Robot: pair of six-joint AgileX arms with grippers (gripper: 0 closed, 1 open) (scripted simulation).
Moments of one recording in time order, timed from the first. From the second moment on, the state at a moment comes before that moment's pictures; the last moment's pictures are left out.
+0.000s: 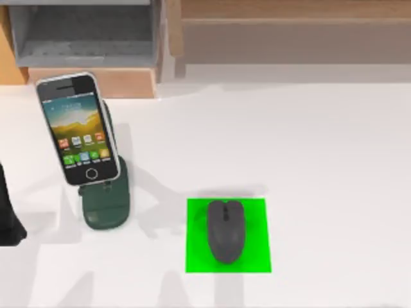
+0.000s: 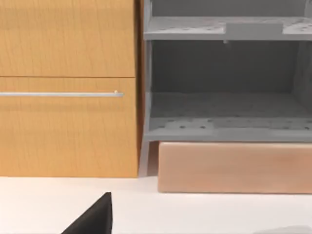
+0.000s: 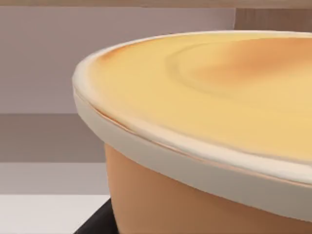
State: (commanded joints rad) left arm 0.00 0.00 0.00 0.00 0.00 0.00; right arm -0.61 2.20 0.60 1.61 -0.57 0.01
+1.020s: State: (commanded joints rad) left arm 0.00 0.00 0.00 0.00 0.00 0.00; right arm -0.59 1.96 0.70 1.43 -0.27 -0.05
